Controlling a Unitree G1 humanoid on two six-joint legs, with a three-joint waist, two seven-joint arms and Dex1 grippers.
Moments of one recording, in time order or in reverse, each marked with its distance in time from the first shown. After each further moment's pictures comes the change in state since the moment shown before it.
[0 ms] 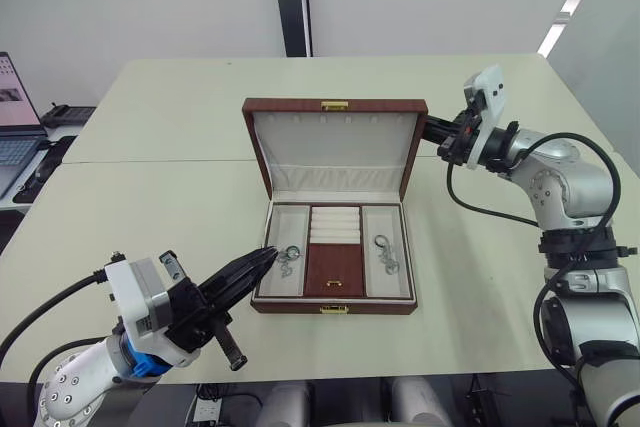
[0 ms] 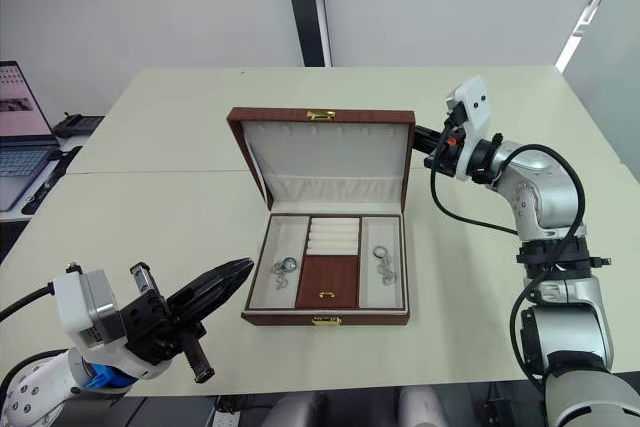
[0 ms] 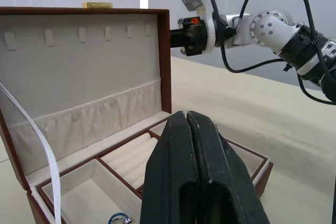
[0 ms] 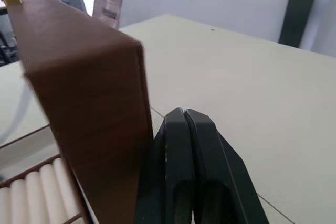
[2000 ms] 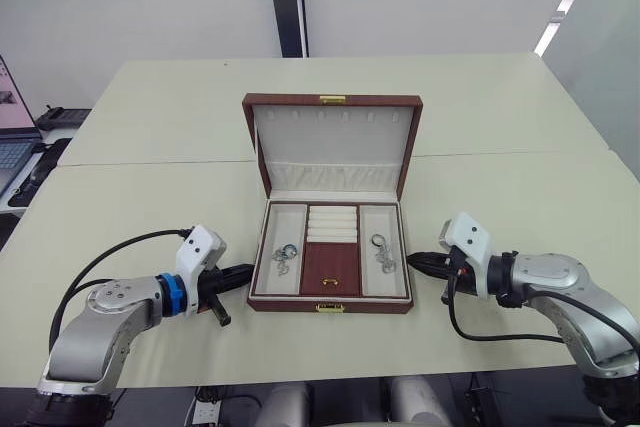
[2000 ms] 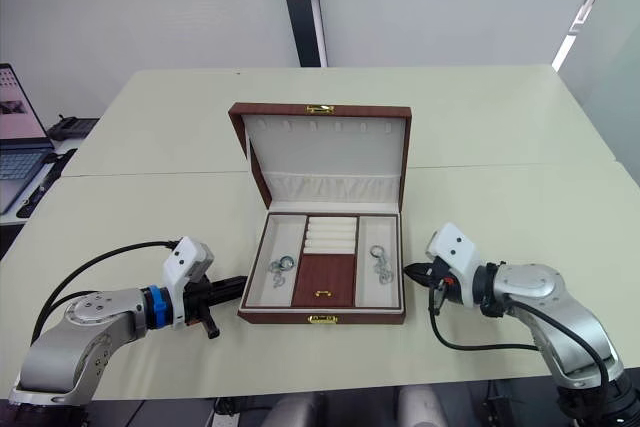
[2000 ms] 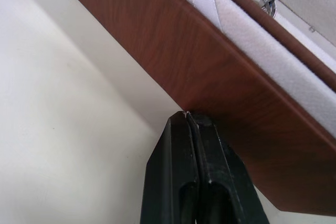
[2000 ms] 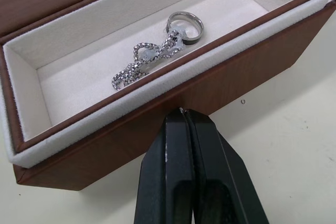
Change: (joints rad) left arm -0.419 0.213 -0.193 0.596 0.337 0.416 -0.173; right arm 0.665 -0.150 0.141 -0.641 -0.160 0.152 -0.082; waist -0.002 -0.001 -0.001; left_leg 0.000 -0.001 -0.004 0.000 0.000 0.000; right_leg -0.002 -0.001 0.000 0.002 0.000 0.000
